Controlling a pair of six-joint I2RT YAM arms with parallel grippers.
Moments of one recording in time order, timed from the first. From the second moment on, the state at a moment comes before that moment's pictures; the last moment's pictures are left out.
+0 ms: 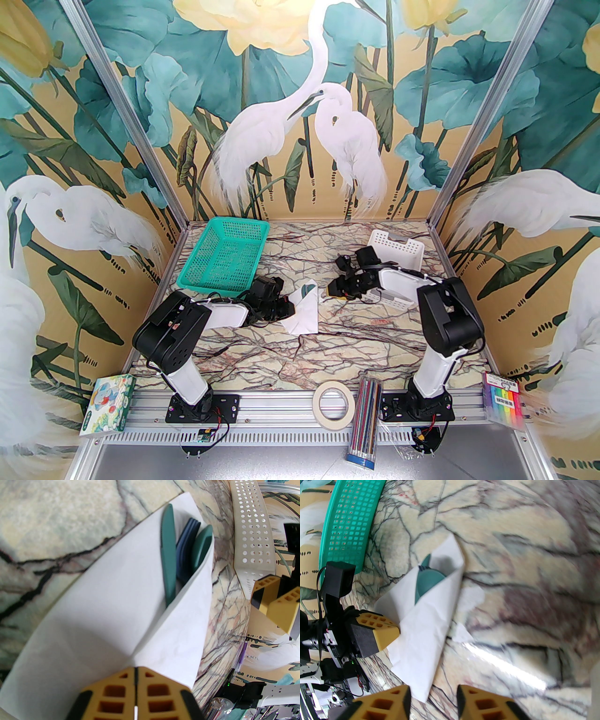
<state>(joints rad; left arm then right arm) -0.53 1.72 0.70 0.15 0.40 -0.75 0.32 1.84 1.11 -0.43 -0.76 0.30</state>
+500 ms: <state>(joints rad) -0.53 1.72 0.70 0.15 0.40 -0.75 0.40 1.97 1.24 -0.39 -0.66 0.38</state>
